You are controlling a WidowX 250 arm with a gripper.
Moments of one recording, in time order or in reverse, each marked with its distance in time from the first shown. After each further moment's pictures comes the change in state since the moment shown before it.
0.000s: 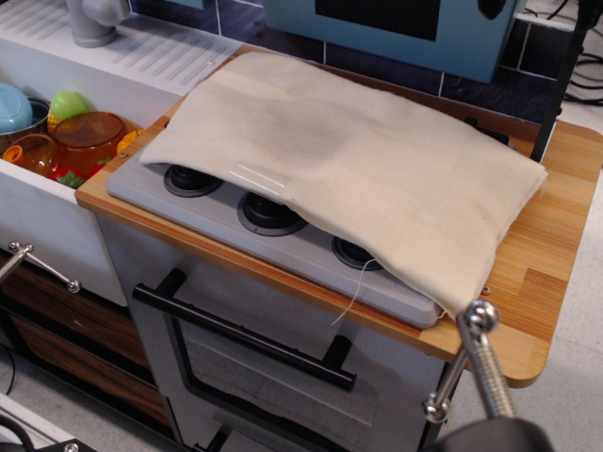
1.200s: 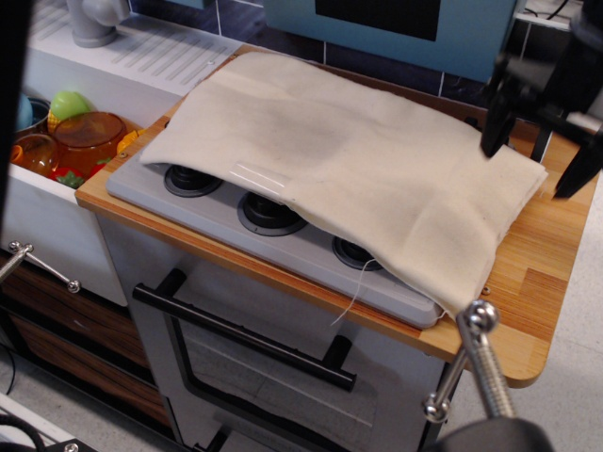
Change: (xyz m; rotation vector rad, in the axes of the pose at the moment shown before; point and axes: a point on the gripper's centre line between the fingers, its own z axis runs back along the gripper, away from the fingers) arm -0.013 -0.009 -0.113 0.289 -0.040 -0.113
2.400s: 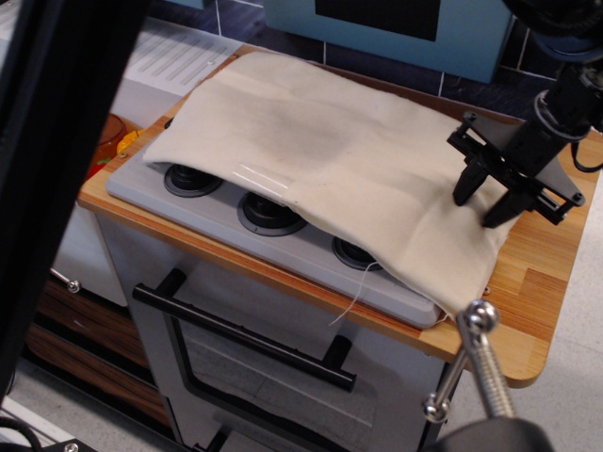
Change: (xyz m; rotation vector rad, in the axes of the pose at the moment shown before) arm -0.002 0.025 -0.055 0.162 0.007 0.024
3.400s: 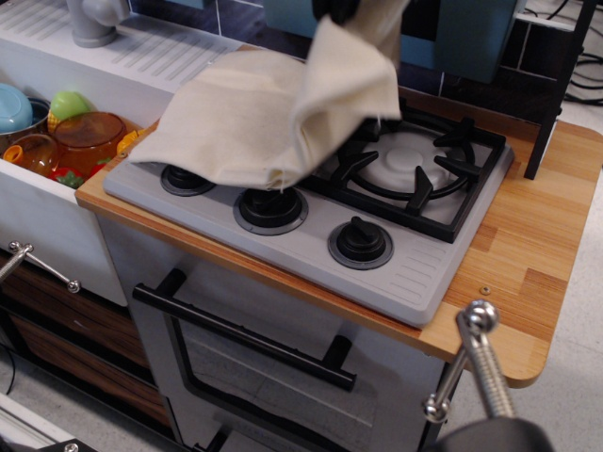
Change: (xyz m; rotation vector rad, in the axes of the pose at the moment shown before) arm 0.009 0.197 0.065 -0.251 0.134 0.163
